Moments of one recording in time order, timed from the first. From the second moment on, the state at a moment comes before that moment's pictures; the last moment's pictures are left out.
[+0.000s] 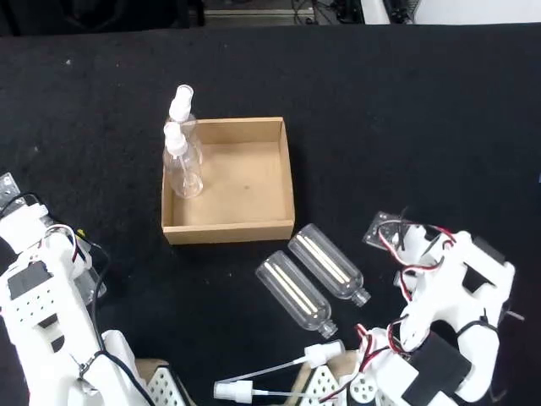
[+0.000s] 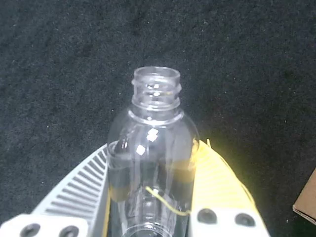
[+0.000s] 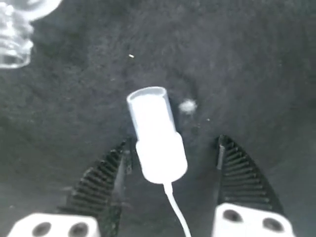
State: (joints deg) left arm -39.0 -52.0 69.0 46.3 0.0; right arm 41.8 -17.3 58.5 52.9 99.3
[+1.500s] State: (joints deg) left arm -33.1 -64.8 62.4 51.3 0.0; right arm 4.3 -17.3 -15.2 96.7 13.8
